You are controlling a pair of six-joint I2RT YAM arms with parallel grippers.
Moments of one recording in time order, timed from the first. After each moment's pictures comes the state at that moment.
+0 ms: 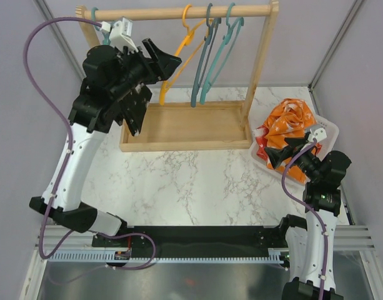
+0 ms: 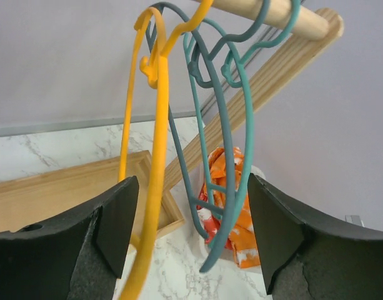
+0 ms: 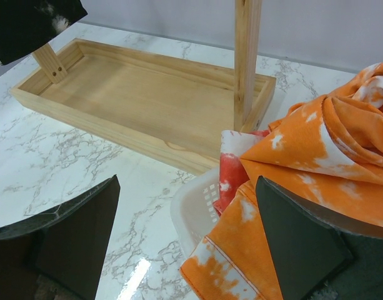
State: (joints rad) left arm -0.44 1.47 1.95 -0.48 0.17 -0.55; right arm -0.32 0.56 0.57 -0.11 -0.83 0.05
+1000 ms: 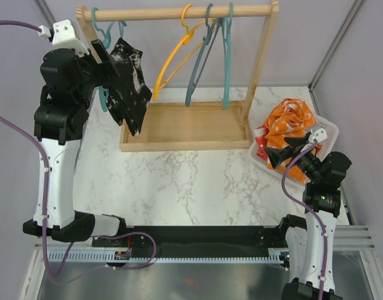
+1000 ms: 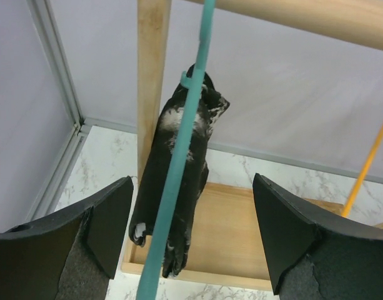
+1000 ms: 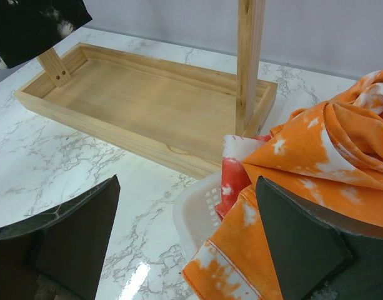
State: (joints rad) left arm -0.21 1.35 2.02 -0.75 -0.30 -0.22; right arm -0.32 0.55 0.56 -0.09 -0.84 0.07
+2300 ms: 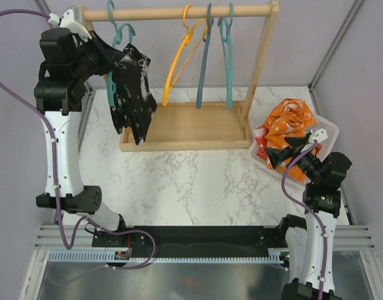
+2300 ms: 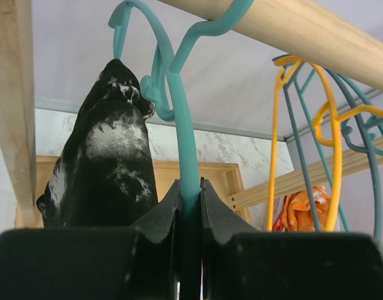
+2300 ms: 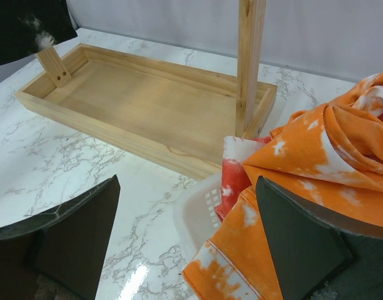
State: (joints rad) left arm -0.05 1.58 2.27 -0.86 0.22 -0.47; right arm -0.32 0.54 0.56 -0.08 -0.84 0.07
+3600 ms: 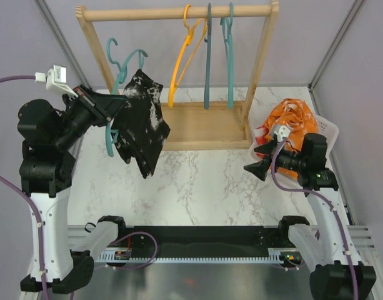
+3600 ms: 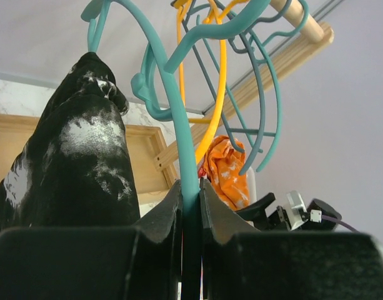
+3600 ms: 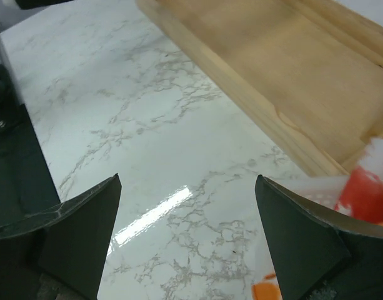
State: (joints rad) left arm -0.05 0.99 1.65 -0.65 0.42 -0.67; right arm -0.12 0.76 0.66 -0.35 -1.07 -0.25
